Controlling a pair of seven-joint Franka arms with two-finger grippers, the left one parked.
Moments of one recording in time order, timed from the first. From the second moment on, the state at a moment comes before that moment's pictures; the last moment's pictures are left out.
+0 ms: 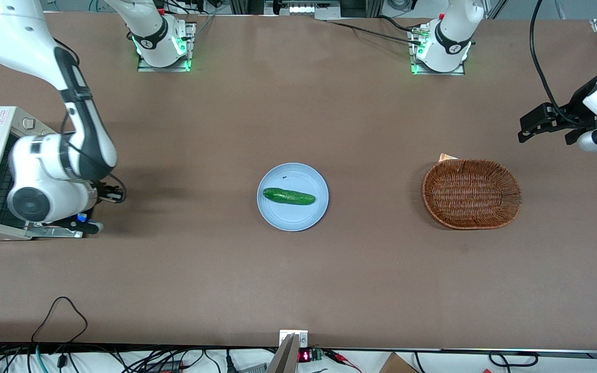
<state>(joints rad) -0.04 0.57 0.07 -1.55 -0.16 1.72 0.36</state>
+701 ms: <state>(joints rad) 0.01 0.51 0.08 -1.19 -0.04 1.57 0.36</state>
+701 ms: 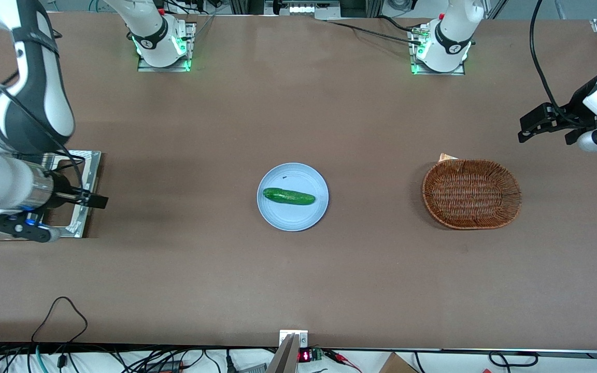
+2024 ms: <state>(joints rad) -0.07 -0.01 0.07 -1.72 0.08 1.61 0.11</state>
